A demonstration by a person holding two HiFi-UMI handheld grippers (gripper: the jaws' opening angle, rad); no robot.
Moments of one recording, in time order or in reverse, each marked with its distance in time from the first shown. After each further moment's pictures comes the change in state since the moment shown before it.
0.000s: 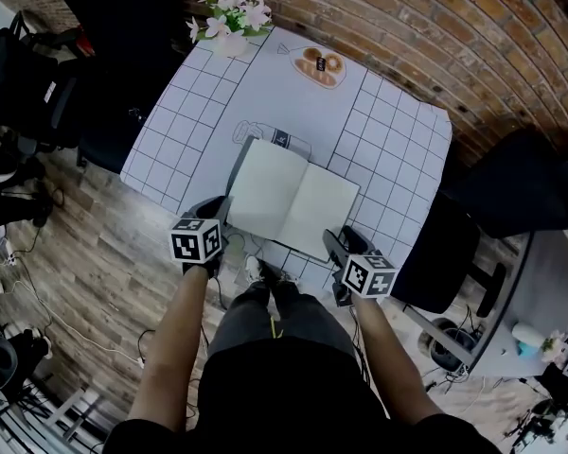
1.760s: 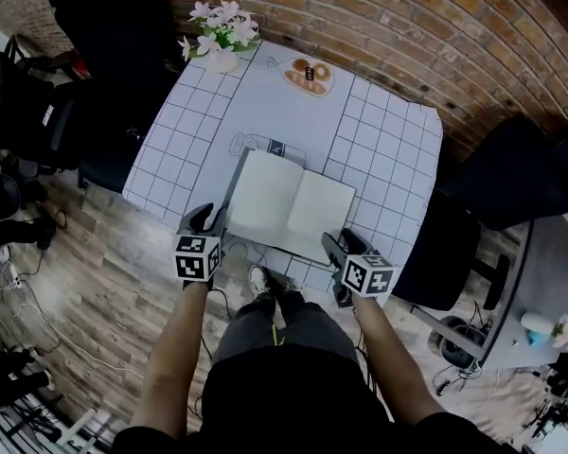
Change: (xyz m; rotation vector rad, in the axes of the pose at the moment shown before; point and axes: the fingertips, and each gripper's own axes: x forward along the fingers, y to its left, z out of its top) left arm -0.020 0.004 0.021 0.242 -0.073 0.063; right arm 0.000 0.003 0.000 0.024 -0.022 -0.014
